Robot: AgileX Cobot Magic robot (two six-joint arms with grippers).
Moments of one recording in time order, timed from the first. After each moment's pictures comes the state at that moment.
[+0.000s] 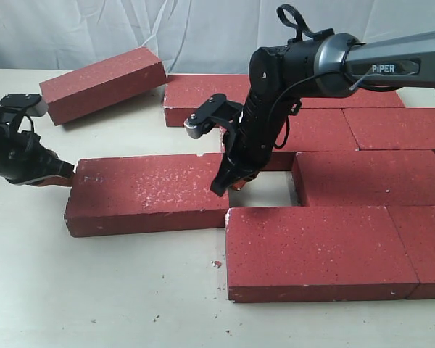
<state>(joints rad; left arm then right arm) 0.09 1.85 -0.89 -1.04 0.61 1.28 0.55 2.14 -1.50 0.19 0.83 -0.57</state>
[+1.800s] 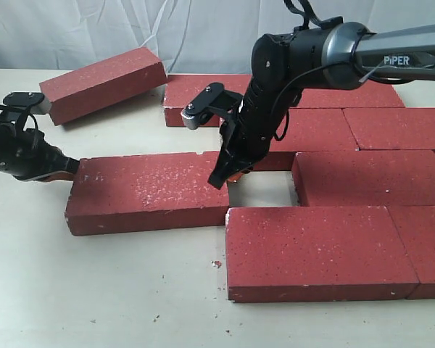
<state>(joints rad) 0.08 1.91 -0.91 -1.16 0.56 1.39 0.55 2.10 -1.50 0.22 0.83 -0.61</state>
